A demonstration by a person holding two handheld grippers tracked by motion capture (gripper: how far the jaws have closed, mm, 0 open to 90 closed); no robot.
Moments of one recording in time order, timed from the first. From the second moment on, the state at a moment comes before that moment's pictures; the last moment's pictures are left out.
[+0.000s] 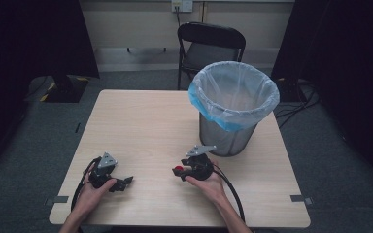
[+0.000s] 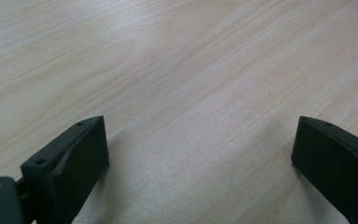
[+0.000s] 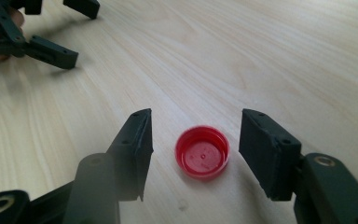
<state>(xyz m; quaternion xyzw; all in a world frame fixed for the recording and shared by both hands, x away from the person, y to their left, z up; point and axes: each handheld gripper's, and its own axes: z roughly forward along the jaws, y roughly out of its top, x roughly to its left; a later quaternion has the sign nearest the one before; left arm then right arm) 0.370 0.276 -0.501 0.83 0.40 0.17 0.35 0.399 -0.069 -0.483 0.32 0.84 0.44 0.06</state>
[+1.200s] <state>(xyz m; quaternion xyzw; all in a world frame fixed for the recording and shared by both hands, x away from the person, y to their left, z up) 0.370 0.276 -0.501 0.83 0.40 0.17 0.35 0.392 -0.056 -0.499 0.31 0.85 0.41 0.12</state>
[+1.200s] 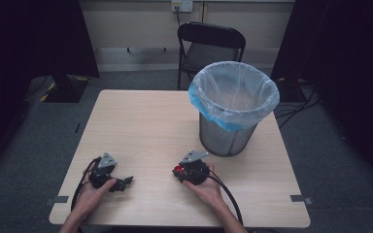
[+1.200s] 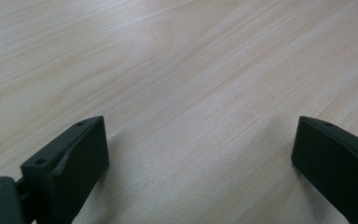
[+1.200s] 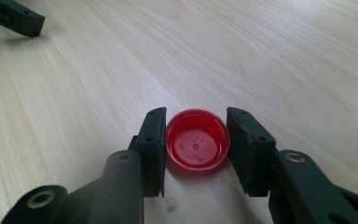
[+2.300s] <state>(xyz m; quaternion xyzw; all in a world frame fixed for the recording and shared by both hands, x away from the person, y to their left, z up) 0.370 0.276 -0.501 0.83 0.40 0.17 0.35 0.387 -0.064 -0.439 0.30 0.81 0.49 0.09</state>
